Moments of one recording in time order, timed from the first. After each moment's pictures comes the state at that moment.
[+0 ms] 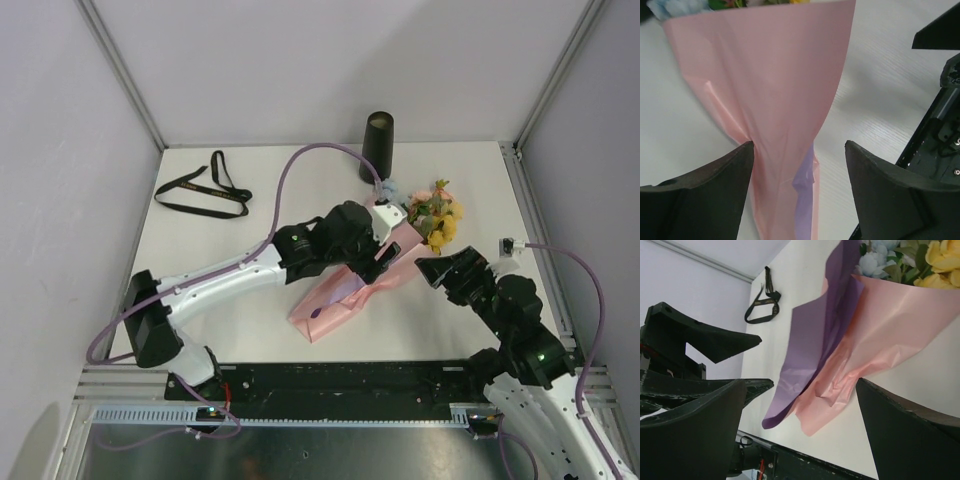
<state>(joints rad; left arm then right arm) -1.05 1.53 1.41 -0.48 -0.07 -0.05 0.44 0.32 0.58 -0.49 0.01 0.95</state>
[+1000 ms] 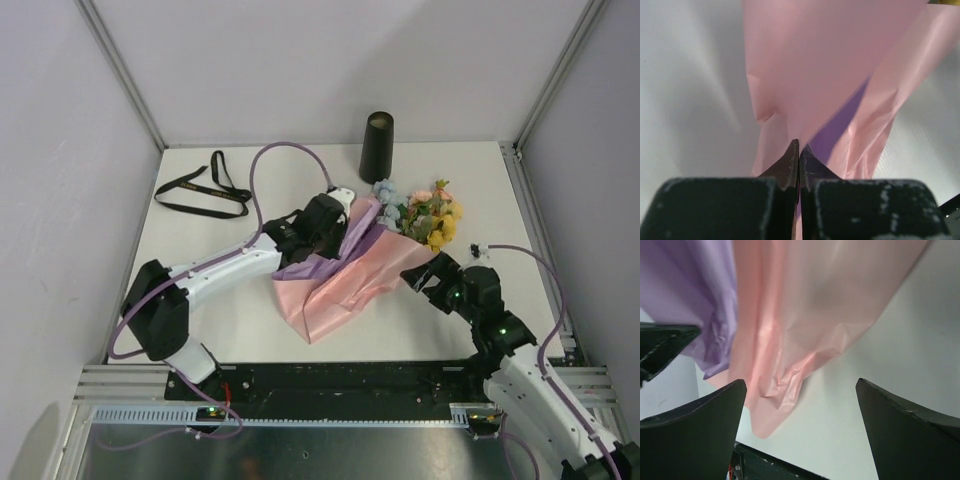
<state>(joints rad) -0.85 1.59 1.23 -0.40 -0.15 -0.29 0.40 0.50 0.36 -0.32 -0.04 0.95</state>
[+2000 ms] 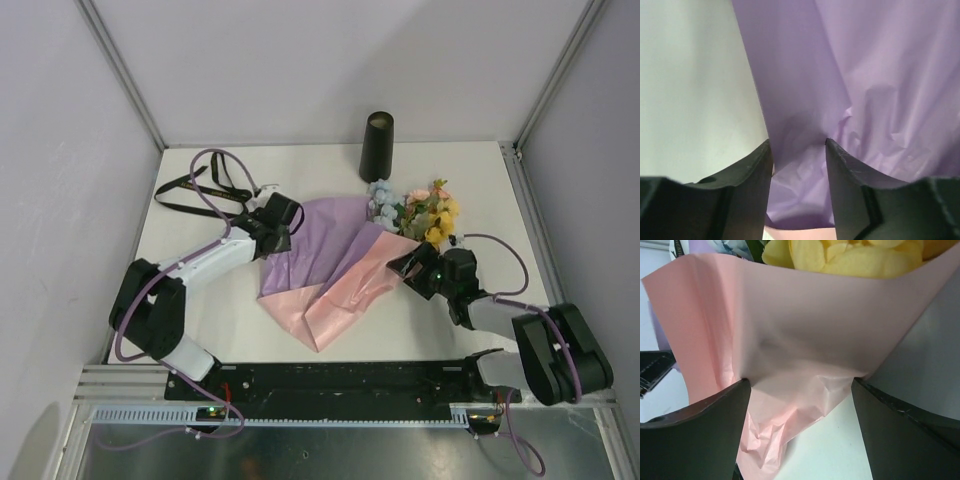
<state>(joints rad) -0.56 1.55 1.06 -0.50 -0.45 -0.55 0.28 1.26 0.25 0.47 -0.24 0.99</state>
